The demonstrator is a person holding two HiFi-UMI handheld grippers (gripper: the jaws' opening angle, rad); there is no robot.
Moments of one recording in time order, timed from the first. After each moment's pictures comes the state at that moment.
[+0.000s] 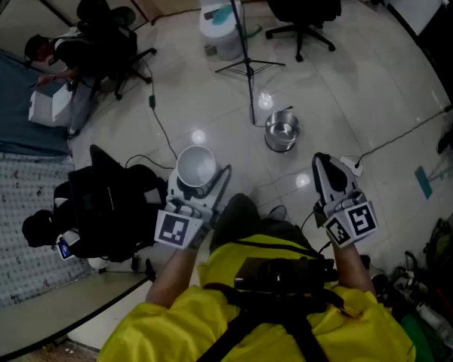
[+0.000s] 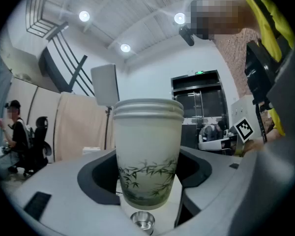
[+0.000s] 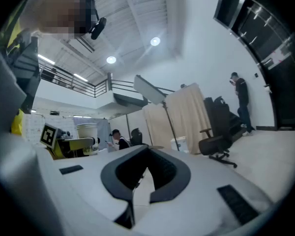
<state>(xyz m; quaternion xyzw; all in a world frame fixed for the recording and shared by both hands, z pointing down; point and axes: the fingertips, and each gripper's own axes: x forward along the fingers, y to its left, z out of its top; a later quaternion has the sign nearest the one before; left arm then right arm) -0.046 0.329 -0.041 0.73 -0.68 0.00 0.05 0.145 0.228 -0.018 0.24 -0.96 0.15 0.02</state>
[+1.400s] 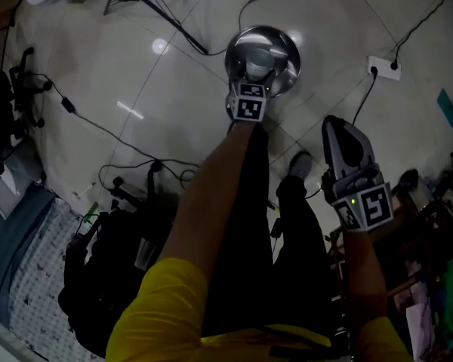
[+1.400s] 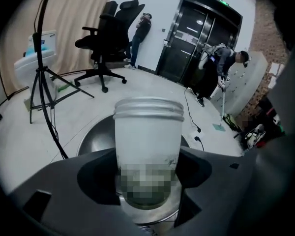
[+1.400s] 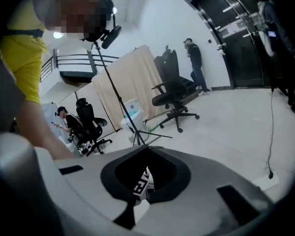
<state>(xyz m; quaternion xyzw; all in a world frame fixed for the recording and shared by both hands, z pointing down) -0.038 -0.038 0.793 0.73 -0.50 0.29 0.37 0.068 -0.005 0.486 0.39 -0.87 0.28 0.14</state>
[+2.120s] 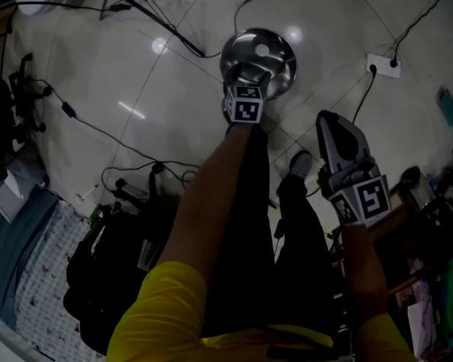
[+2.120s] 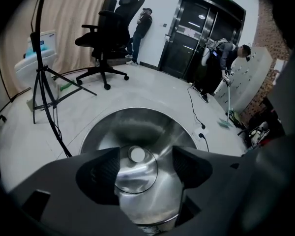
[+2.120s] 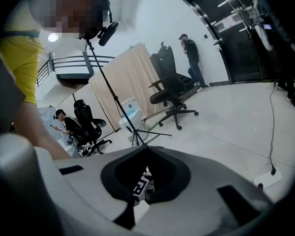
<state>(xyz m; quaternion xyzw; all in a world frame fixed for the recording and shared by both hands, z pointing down) -0.040 -0.034 0.803 0.71 -0.50 0.32 0.37 0.073 -0.017 0.503 0.38 -0.86 0.31 0.14</state>
